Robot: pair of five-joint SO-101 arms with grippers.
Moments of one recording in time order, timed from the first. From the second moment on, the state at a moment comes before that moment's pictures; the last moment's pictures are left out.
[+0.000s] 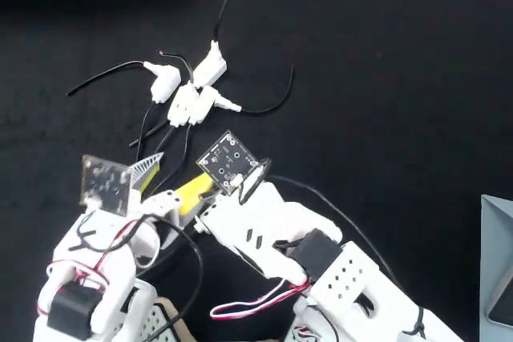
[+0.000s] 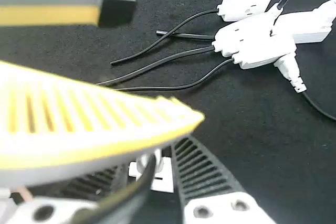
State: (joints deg) left arm 14.0 -103.3 69.7 62.9 3.8; right arm -46.4 -63.3 68.5 42.9 0.2
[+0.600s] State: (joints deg) left arm -13.9 -103.4 80.7 62.9 3.8; right arm -40.8 -63.3 78.1 37.3 -0.3
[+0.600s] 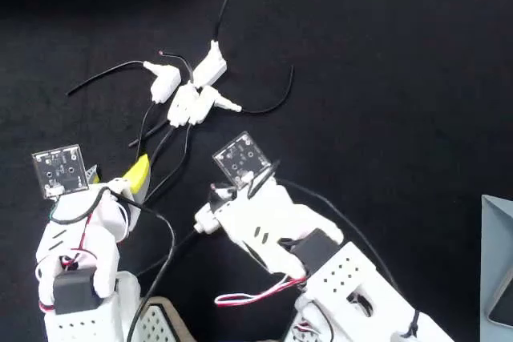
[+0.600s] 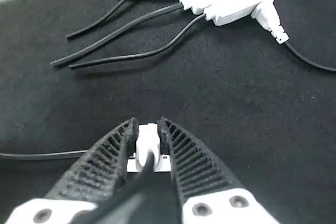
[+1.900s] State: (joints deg) left arm -14.4 -103.4 81.2 62.9 3.8; right arm -37.9 -44.2 74.8 26.7 -3.7
